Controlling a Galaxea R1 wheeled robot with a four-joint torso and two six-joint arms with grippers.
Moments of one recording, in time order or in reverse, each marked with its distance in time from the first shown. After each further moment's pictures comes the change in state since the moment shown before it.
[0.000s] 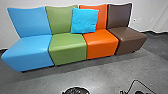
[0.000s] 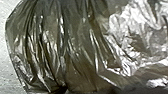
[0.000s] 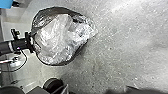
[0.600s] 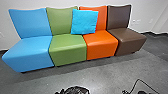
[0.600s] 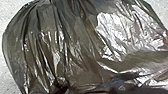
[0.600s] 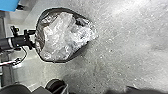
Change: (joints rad) left arm -0.031 -0.046 0.050 0.001 0.026 0.094; right arm 0.005 -0.040 0.040 0.010 0.006 -0.001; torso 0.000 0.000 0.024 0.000
